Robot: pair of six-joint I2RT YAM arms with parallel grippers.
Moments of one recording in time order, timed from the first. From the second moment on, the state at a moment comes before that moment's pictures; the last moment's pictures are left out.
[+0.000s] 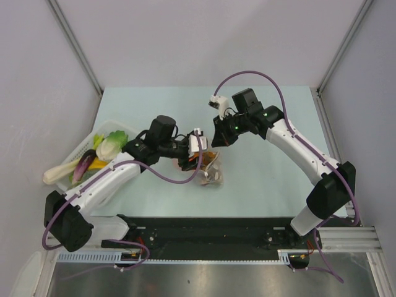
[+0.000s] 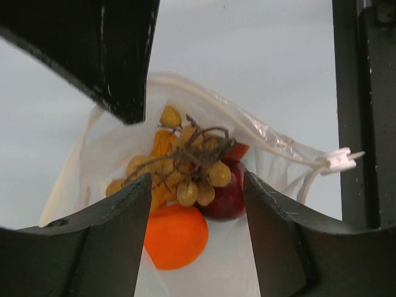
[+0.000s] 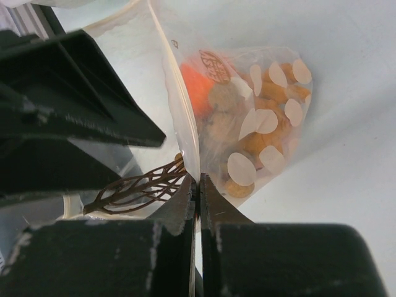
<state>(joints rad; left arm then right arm) -0.63 1.25 1.07 -0.48 0.66 0.67 0.58 1.60 1.55 -0.77 -0.55 -0.03</state>
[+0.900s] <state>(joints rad) -0.68 1.41 1.30 -0.58 0.63 0.25 0.57 1.61 1.55 -0.77 -0.55 -0.02</state>
